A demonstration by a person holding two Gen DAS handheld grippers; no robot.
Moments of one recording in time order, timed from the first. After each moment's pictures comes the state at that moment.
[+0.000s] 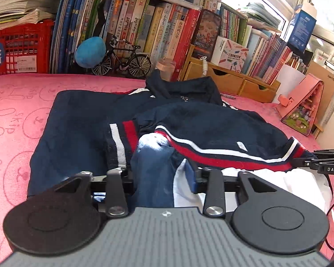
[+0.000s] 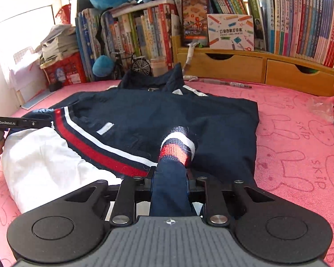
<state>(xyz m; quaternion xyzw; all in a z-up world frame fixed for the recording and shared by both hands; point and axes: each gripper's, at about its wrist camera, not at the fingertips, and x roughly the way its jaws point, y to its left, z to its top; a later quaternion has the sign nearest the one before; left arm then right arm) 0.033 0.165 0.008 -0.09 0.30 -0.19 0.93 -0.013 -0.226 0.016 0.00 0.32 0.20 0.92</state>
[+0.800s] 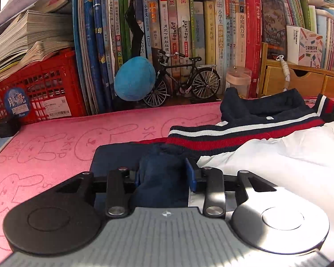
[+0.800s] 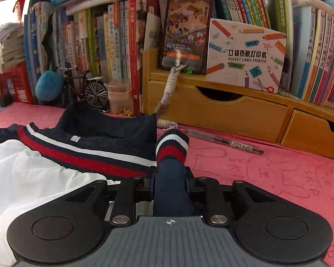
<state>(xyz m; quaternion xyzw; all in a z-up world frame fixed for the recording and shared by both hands) 0.162 0.154 -0.016 0.04 0.30 -0.01 0.95 0.192 -0.169 -0.006 -0.04 0.31 0.14 0.94</state>
